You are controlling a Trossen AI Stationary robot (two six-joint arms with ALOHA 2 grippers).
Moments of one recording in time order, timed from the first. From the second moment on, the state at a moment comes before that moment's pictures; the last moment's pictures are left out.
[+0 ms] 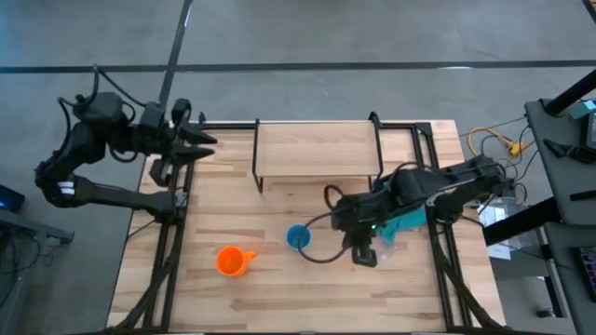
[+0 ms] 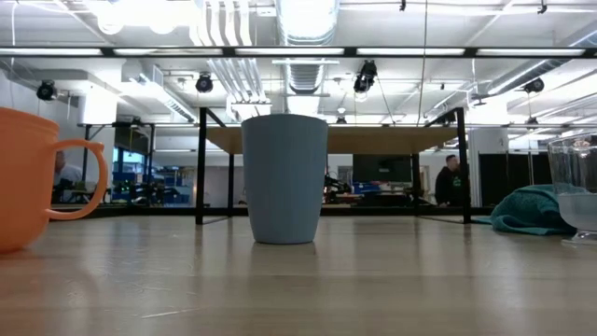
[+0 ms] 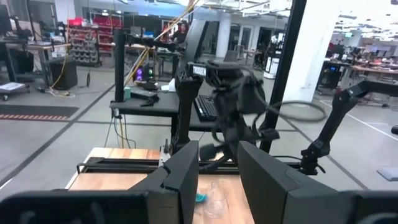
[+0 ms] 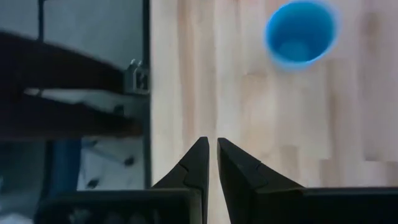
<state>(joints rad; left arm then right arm) 0.19 0.85 1.48 -0.60 0.28 -0.09 0.32 1.66 1.79 -1.19 -0.23 0.44</state>
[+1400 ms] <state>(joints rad) 0.19 0.72 1.48 -0.60 0.28 -0.10 0.32 1.67 1.79 -1.19 -0.29 0.46</state>
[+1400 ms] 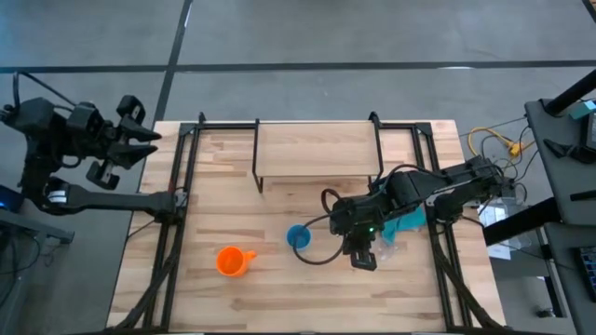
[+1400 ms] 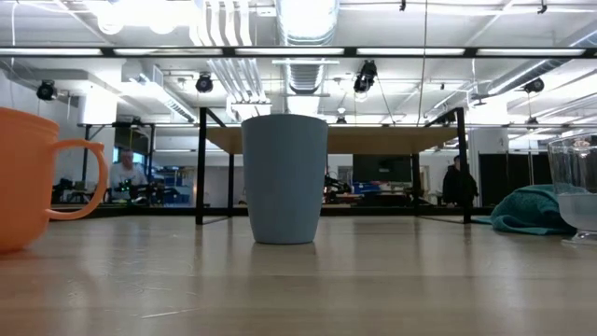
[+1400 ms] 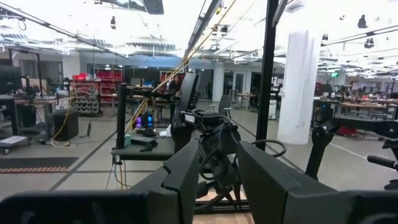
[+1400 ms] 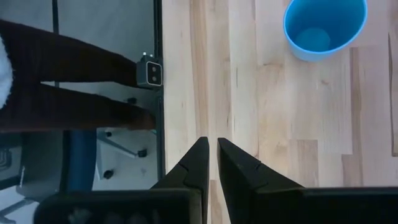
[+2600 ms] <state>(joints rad) 0.19 0.71 1.48 -0.61 0.28 -0.10 0.32 1.66 1.79 -1.17 -0.25 0.33</state>
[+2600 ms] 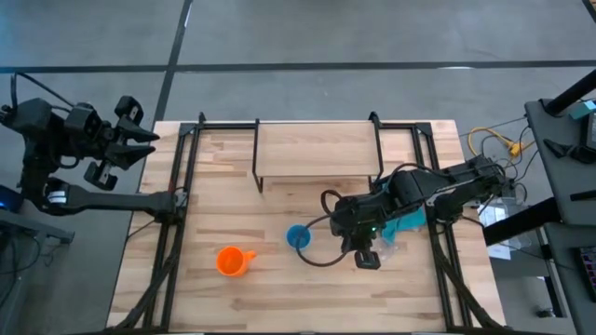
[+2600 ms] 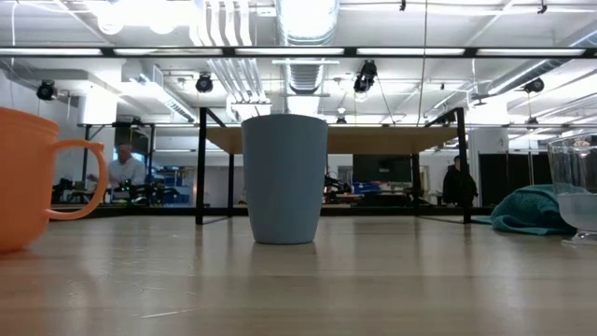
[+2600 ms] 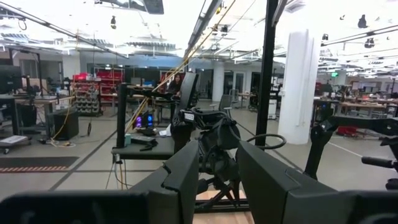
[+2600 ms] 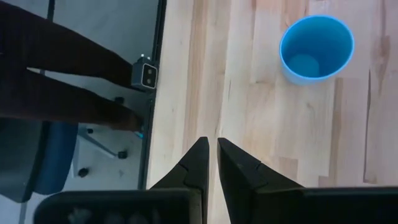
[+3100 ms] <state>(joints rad) 0.19 0.71 1.48 -0.61 0.28 -0.10 0.33 1.66 1.79 -1.18 -0.24 0.36</state>
